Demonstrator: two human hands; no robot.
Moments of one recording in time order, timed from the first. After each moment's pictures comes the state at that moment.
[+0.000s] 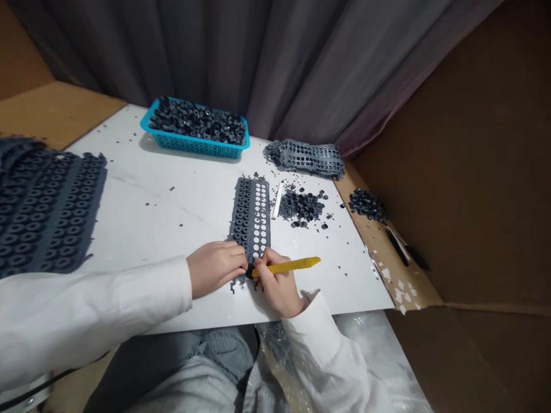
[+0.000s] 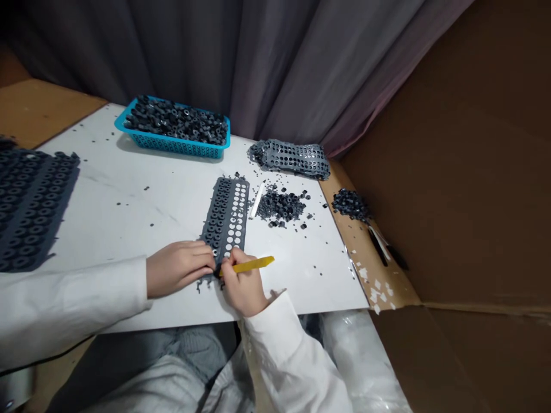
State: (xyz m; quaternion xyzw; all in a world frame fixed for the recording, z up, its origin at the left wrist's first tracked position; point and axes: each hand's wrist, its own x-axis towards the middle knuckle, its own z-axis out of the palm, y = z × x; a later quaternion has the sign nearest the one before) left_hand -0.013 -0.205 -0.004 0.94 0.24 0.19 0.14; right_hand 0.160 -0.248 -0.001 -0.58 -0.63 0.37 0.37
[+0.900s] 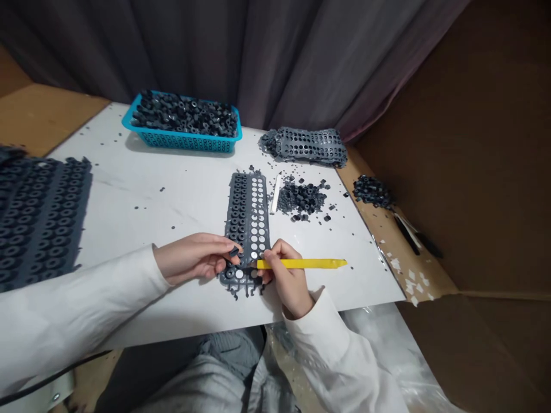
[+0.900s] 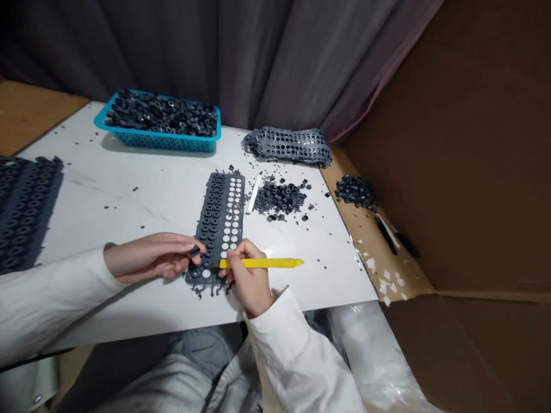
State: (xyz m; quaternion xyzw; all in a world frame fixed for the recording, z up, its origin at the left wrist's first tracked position) left_hand -0.022 -0.190 0.028 0.32 0.46 0.17 0.81; right_hand 0.166 -0.248 -0.002 -0.54 -0.43 0.53 0.50
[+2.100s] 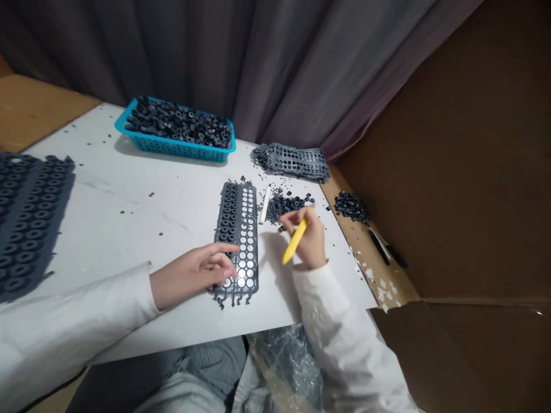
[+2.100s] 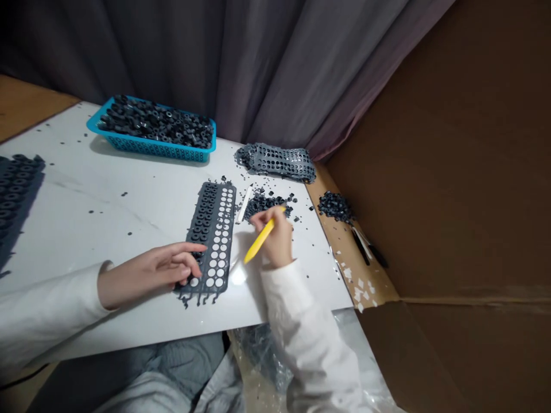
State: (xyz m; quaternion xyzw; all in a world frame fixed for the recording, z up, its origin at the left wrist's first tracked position) left_hand -0.016 -0.209 0.021 0.59 0.39 0.20 0.67; right_hand 0.227 -0.177 0.029 -0.55 -0.60 0.27 0.51
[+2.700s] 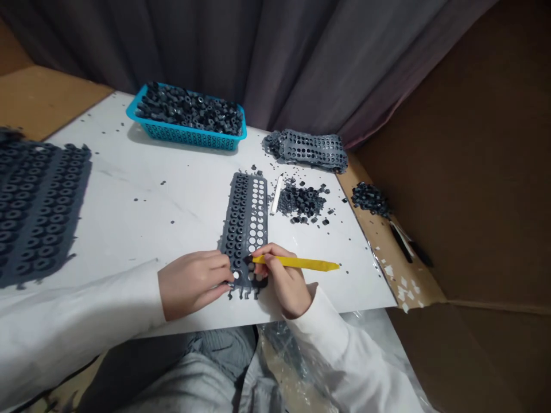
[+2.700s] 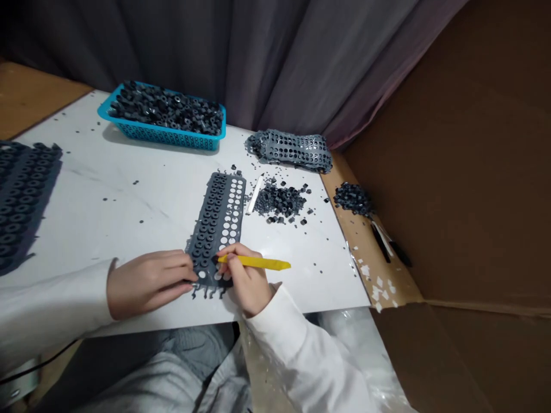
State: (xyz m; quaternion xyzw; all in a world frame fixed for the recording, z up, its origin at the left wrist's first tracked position) left_hand -0.030 -0.226 0.004 0.91 0.27 0.20 0.23; right_hand 0.176 -0.247 0.008 -0.52 -0.56 0.51 0.40
